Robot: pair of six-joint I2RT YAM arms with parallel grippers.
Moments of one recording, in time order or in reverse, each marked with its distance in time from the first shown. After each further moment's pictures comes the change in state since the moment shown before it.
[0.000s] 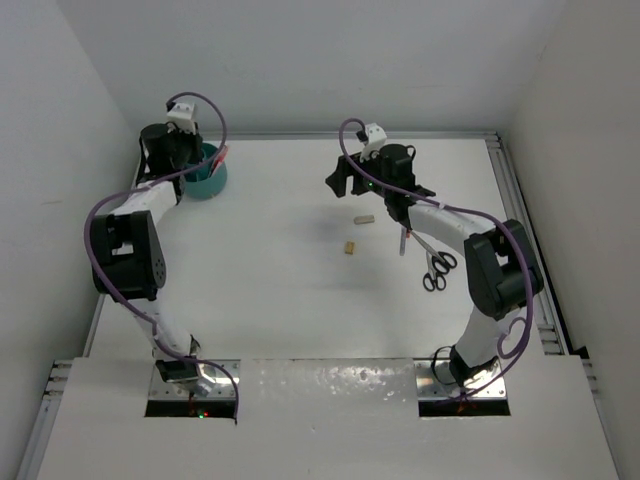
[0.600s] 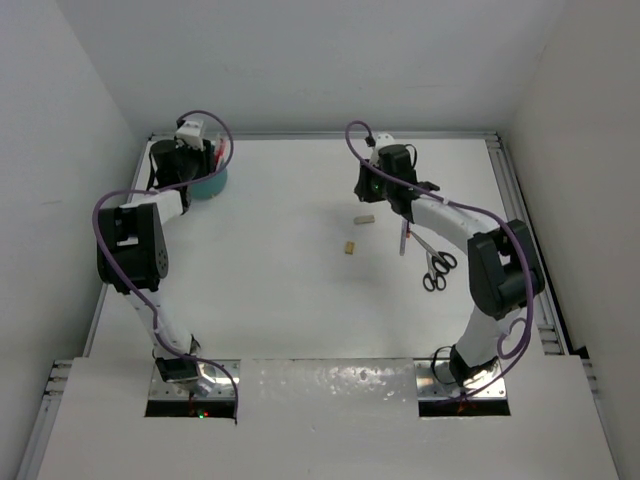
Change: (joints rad) left arm 0.003 0.092 -0.087 0.138 0.050 0.018; right arm -0.019 -0.002 0.037 -0.291 0.174 0.008
